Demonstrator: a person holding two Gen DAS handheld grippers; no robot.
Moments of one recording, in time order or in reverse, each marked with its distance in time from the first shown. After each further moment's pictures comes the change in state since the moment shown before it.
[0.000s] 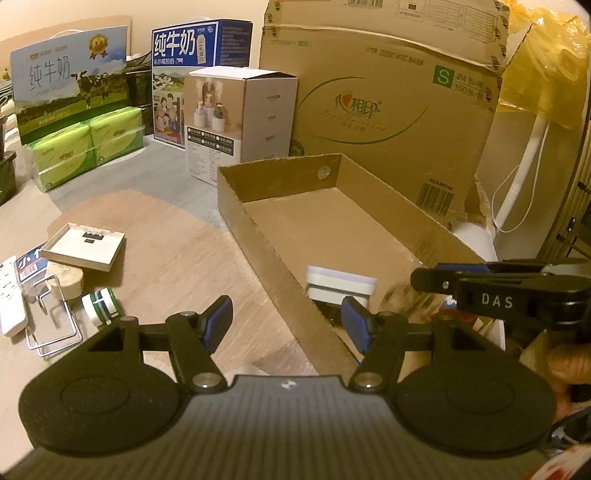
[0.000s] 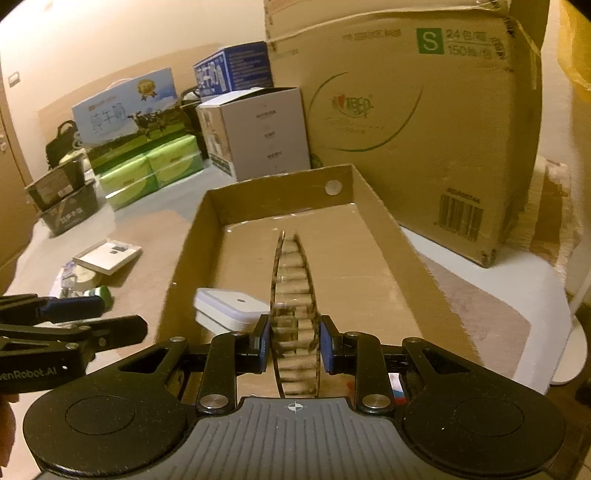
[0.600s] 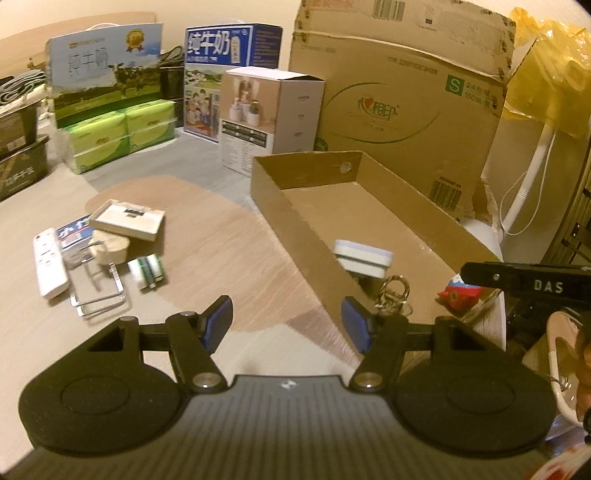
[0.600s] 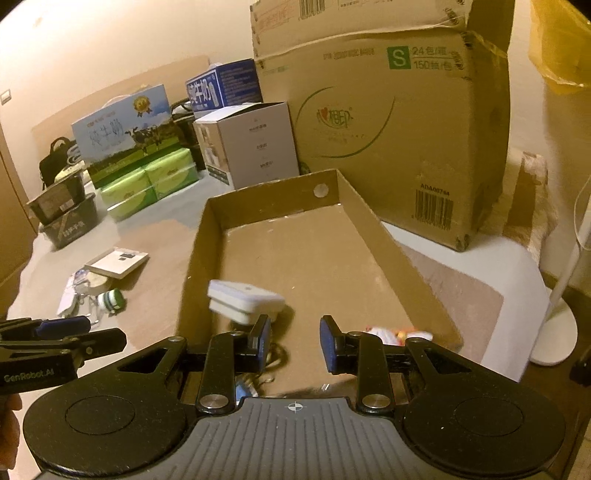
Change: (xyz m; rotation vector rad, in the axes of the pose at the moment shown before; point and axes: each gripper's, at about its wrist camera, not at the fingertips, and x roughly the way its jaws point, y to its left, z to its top) left arm -0.046 0.022 -0.027 -0.044 -0.005 0.044; right arm -0.047 0.012 -0.018 0.058 -0.028 -0.034
